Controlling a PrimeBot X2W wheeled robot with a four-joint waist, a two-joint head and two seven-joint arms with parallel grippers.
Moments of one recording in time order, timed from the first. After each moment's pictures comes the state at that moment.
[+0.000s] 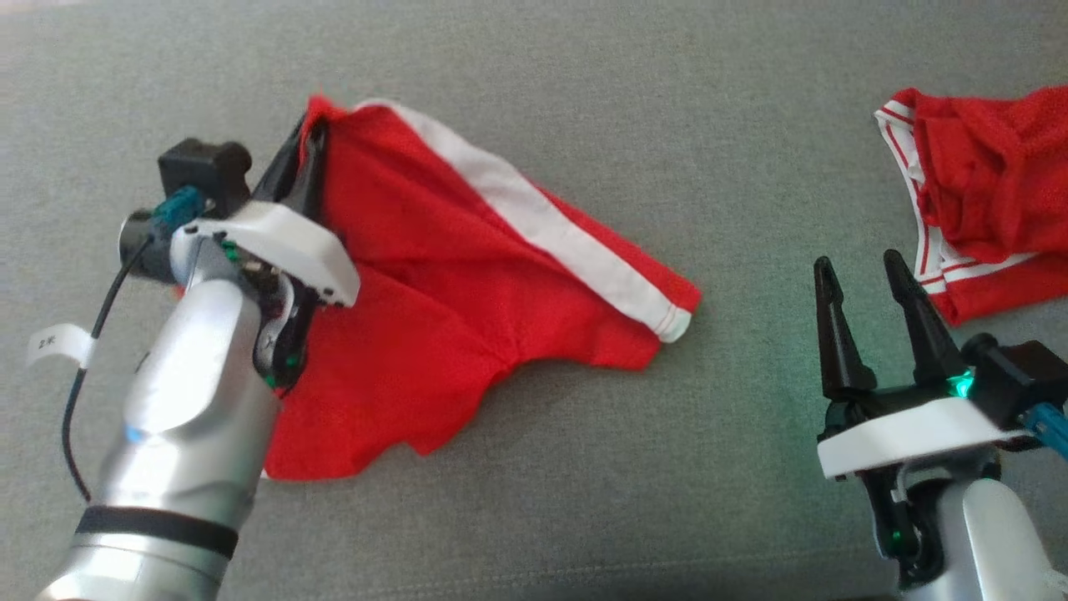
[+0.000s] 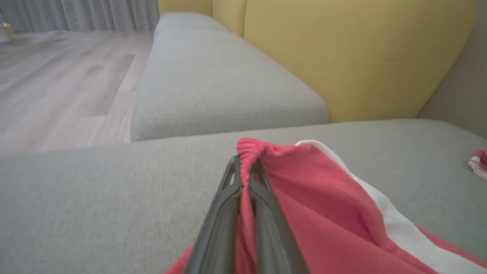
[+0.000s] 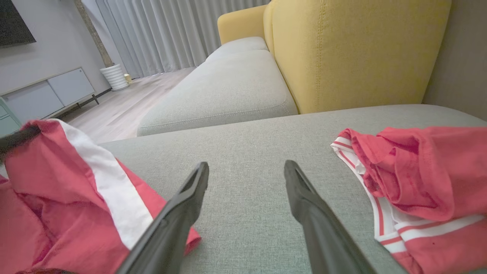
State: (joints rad) left arm -0.68 0.17 -0.39 0.66 -0.39 -0.04 -0.21; right arm -0.06 -0.05 0.04 -0.03 0.21 0.13 -0.02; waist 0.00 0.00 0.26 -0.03
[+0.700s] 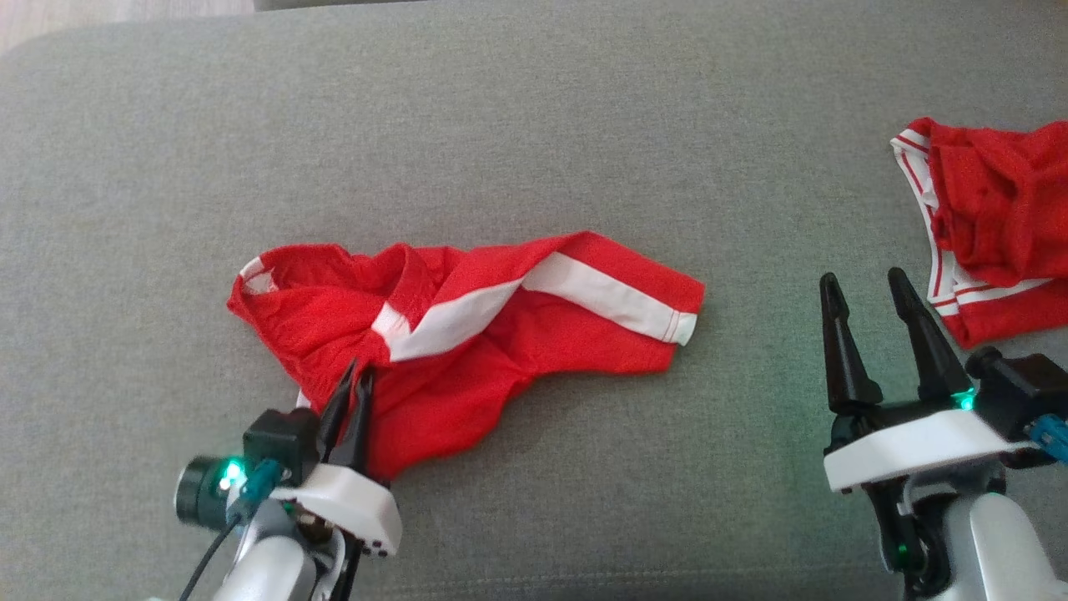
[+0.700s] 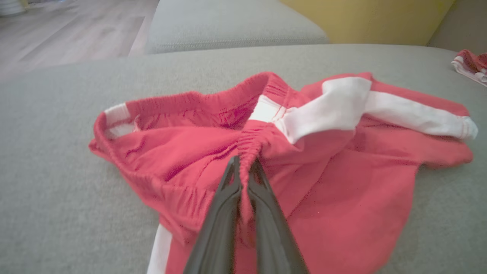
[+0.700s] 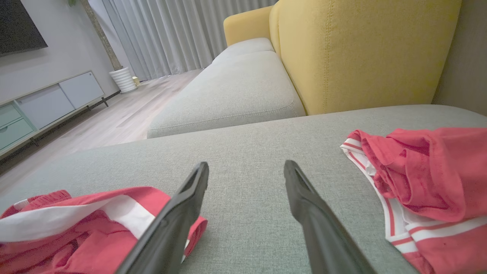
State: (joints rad) left arm -0.13 0.22 -0.47 0.27 -0.30 0.17 -0.24; right arm -0.03 -0.05 0.02 -0.03 0.23 0.13 0.00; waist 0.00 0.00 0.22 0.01
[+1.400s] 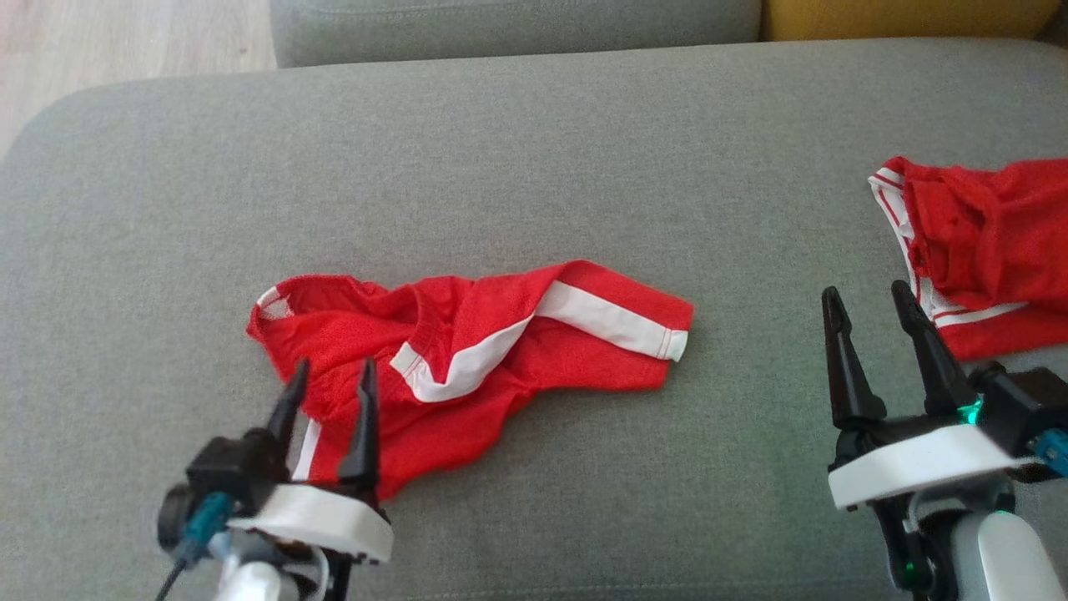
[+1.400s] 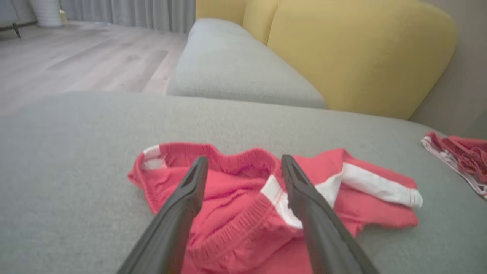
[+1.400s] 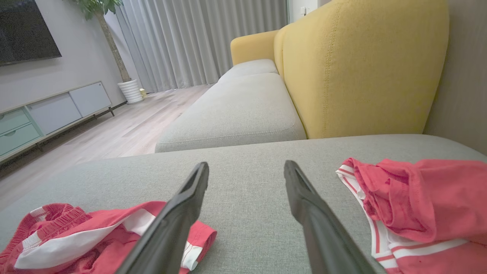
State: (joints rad) left arm 0.00 0.19 -0.38 0.10 -0.38 0.17 -0.25; right arm 0.02 -0.05 0.02 -0.09 0.21 0.13 0.03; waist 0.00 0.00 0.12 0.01
